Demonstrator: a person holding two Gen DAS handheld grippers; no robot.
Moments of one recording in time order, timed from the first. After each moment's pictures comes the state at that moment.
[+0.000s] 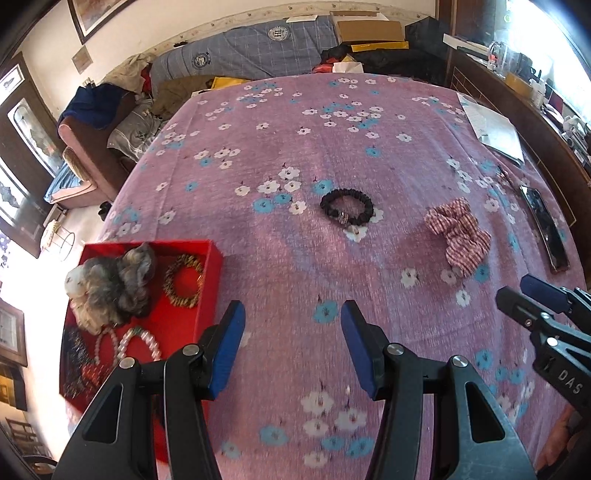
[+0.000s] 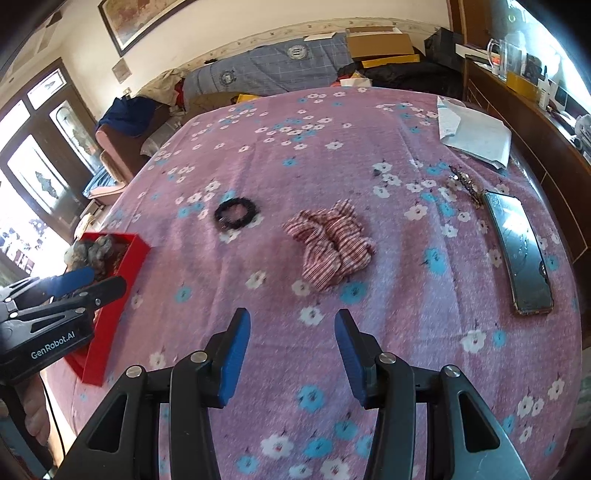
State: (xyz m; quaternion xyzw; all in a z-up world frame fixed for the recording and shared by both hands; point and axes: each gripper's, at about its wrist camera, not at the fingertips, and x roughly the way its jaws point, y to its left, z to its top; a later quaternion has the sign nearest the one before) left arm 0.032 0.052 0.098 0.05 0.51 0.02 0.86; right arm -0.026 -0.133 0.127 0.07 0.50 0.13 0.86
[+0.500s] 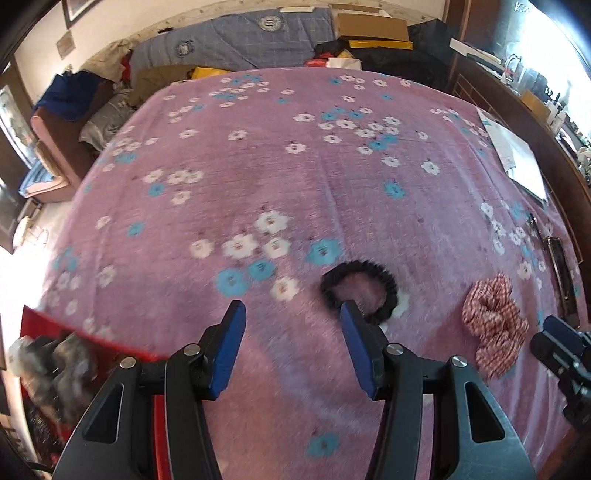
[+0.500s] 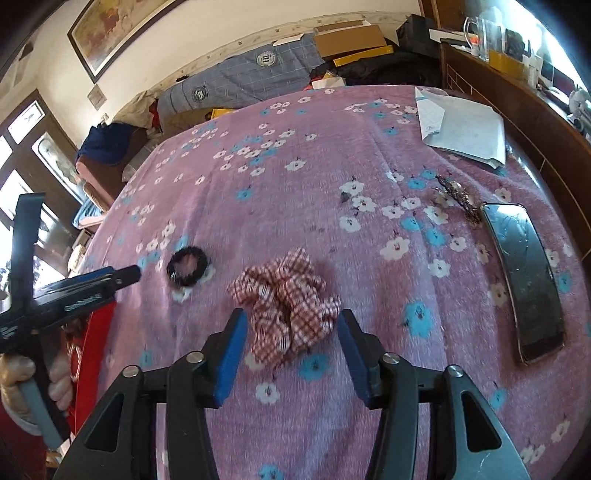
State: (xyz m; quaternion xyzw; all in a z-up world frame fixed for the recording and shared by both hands) left arm 0.148 0.059 0.052 0.01 0.53 -0.02 0.85; right arm 0.036 -0.162 0.106 0.12 0.49 0.10 0.86
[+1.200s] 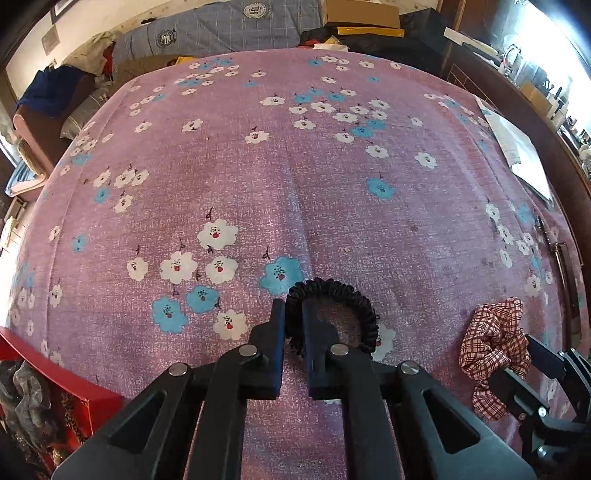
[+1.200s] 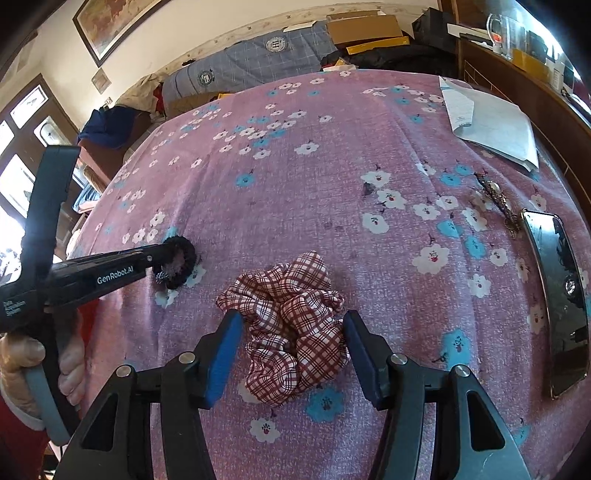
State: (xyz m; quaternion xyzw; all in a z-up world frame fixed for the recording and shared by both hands) left arm 0.183 0.034 0.019 0.01 0.54 -0.03 0.84; right arm 0.062 -0.142 0.076 0.09 0.51 0.12 0.85
